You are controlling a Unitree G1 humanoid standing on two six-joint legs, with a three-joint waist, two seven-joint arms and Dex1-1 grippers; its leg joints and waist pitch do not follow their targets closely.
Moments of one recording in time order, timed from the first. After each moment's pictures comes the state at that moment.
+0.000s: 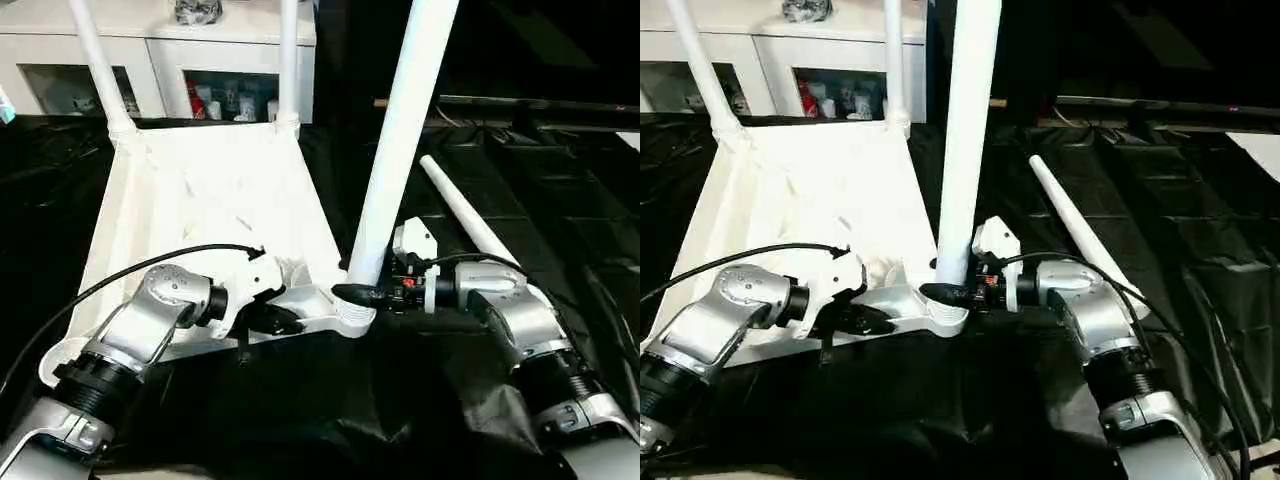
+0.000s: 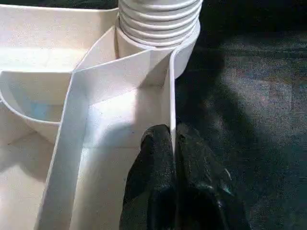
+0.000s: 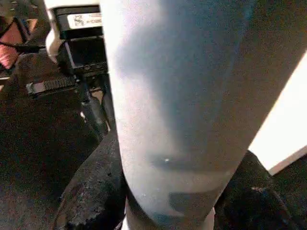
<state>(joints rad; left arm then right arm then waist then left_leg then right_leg) -0.47 0.52 -0.37 0.28 -0.09 0.33 -1.19 -0.53 -0.33 0.23 0.46 0.22 0.14 1.18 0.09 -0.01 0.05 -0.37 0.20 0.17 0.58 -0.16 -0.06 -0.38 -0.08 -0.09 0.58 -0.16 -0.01</state>
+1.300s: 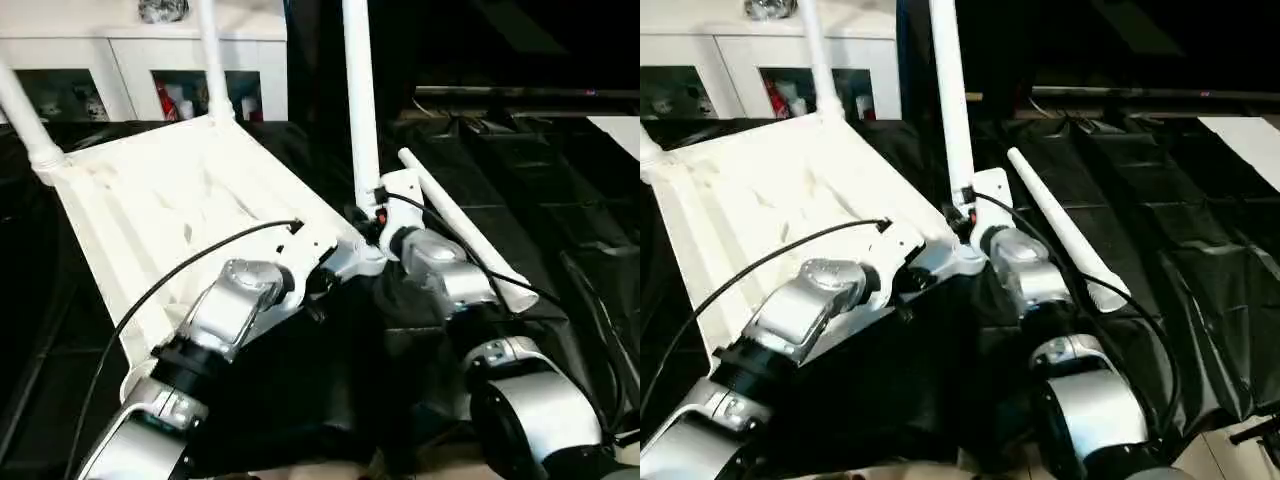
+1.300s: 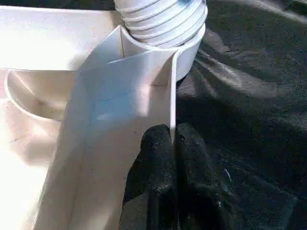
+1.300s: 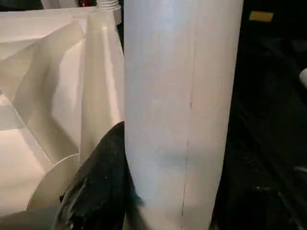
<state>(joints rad) -0.59 0.17 -0.30 0.35 0.02 0.64 -0.64 -0.80 -0.03 0.01 0.92 0.09 0.11 0.29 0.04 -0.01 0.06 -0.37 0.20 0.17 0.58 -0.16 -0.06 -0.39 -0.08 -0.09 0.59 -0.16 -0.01</state>
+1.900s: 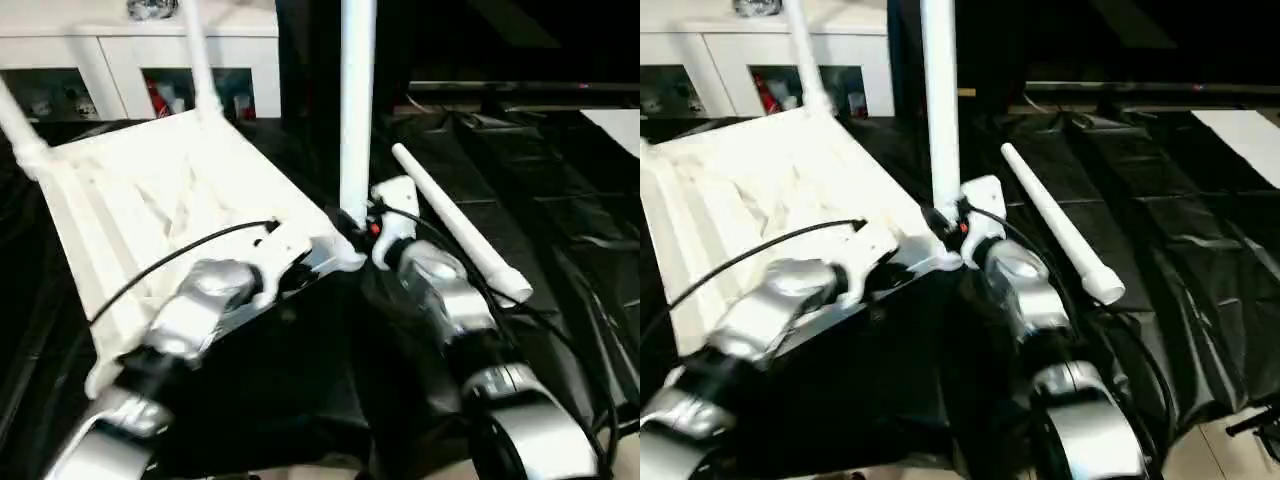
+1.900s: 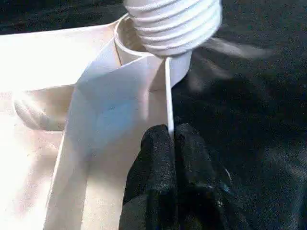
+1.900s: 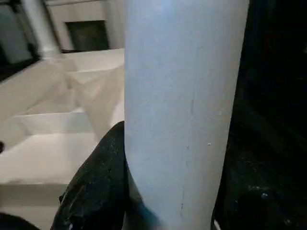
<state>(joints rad) -0.50 0.35 -0.29 0.31 0.01 0.37 -0.80 -0.64 -0.03 0.00 0.71 0.19 0.02 0.55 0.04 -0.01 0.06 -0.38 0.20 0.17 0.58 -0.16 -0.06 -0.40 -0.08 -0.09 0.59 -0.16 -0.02</state>
